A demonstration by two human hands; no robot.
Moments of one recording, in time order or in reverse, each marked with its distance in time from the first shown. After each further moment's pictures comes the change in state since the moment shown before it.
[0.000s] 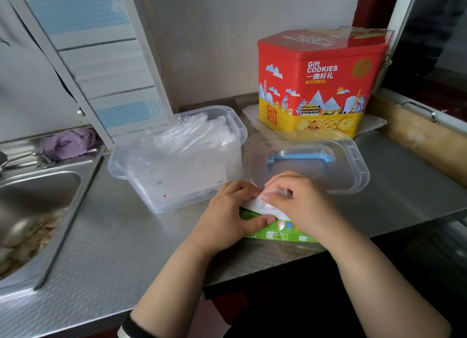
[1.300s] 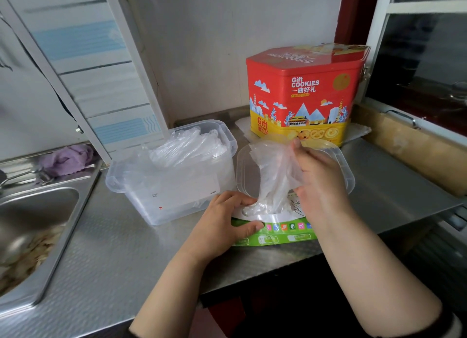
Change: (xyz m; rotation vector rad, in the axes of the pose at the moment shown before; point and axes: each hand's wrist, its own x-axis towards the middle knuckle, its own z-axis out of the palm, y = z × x) left_hand 0.001 -0.005 0.002 0.036 0.013 0.024; right_hand 0.019 -0.031 -0.028 0.912 0.519 0.275
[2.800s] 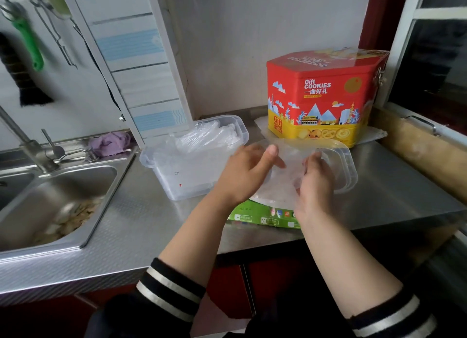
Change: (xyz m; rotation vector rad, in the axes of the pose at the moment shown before) left_hand 0.025 0.099 -0.028 -0.120 0.178 0.006; right_hand -0.009 0.026 -0.015 0.072 0.103 0.118
